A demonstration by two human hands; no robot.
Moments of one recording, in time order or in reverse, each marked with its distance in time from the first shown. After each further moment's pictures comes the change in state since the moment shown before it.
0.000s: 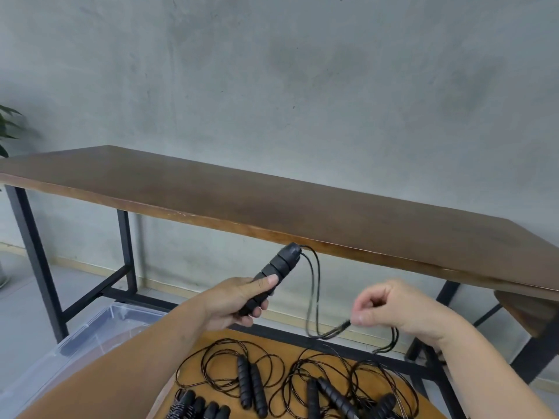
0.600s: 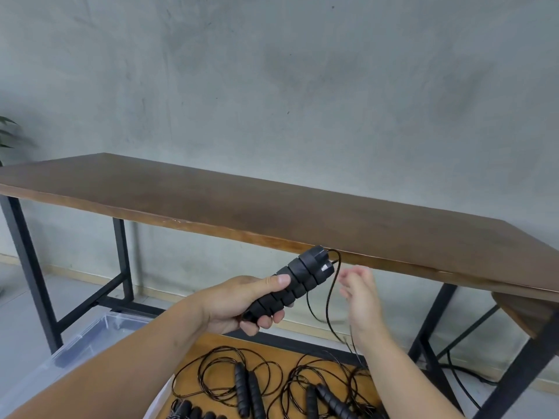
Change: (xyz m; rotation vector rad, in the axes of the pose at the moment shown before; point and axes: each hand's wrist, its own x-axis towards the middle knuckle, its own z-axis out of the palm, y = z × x) left_hand -0.014 0.030 0.024 0.100 -0.236 0.019; right_hand 0.059 0.008 0.065 0.611 0.709 -0.005
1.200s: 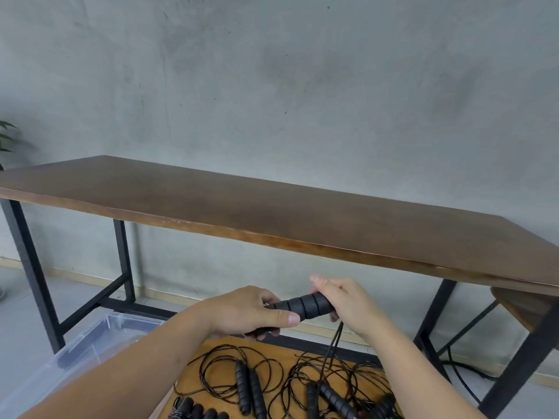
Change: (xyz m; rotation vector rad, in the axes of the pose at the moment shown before) left_hand -0.004 -0.007 0.018 0.496 0.142 0.003; right_hand -0.003 -0.010 -0.013 -0.529 -0.433 -0.147
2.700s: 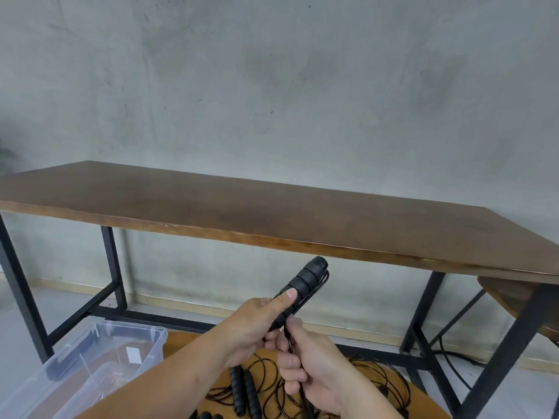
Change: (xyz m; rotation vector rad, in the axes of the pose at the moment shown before) left_hand 0.024 -0.006 0.051 -0.527 0.177 -0.079; right_hand -0.057 -0.015 0.057 0.896 -0.232 0.566
